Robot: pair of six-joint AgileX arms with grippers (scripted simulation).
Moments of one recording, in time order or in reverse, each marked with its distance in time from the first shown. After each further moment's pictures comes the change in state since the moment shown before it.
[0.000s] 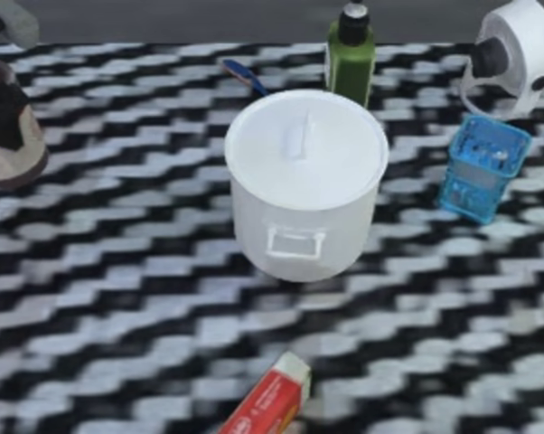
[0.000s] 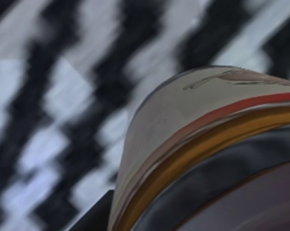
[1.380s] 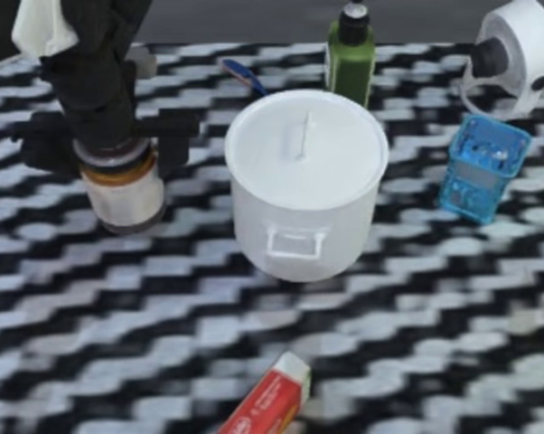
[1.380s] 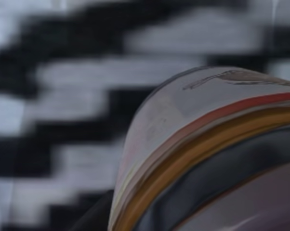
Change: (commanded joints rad) left arm -0.377 -0.049 -0.271 0.265 -0.208 -1.122; right arm 0.000 0.000 0.000 0.000 0.000 0.000
